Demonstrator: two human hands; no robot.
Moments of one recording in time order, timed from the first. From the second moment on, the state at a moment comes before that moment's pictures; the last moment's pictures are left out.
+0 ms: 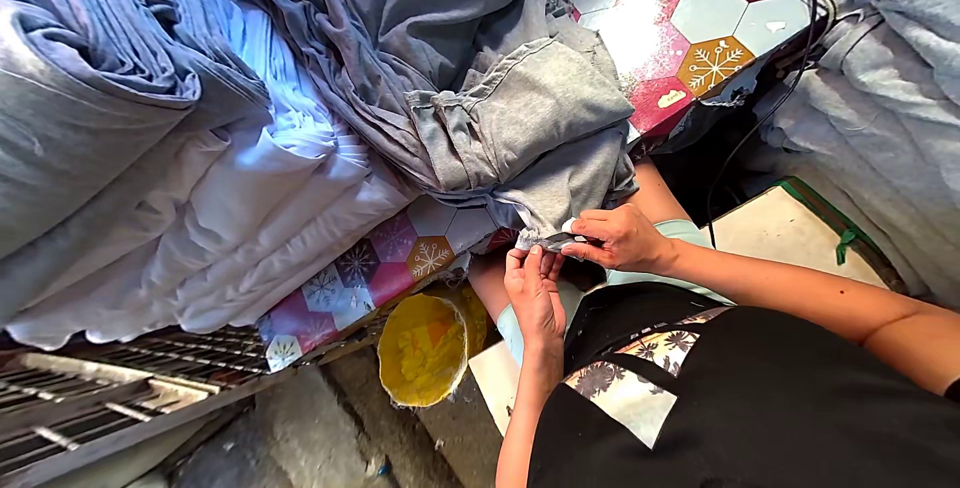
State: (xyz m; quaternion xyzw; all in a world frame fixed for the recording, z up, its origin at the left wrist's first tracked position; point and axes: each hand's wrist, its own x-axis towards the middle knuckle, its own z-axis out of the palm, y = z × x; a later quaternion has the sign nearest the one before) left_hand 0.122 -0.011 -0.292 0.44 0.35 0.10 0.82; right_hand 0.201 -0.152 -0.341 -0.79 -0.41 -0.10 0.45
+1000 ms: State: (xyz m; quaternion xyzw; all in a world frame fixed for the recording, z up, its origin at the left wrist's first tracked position) left_hand 0.226 0.044 -0.230 0.81 0.10 -0.01 0.58; right_hand 0.226 -0.165 -0.301 -0.69 -0.15 -0.03 0.71
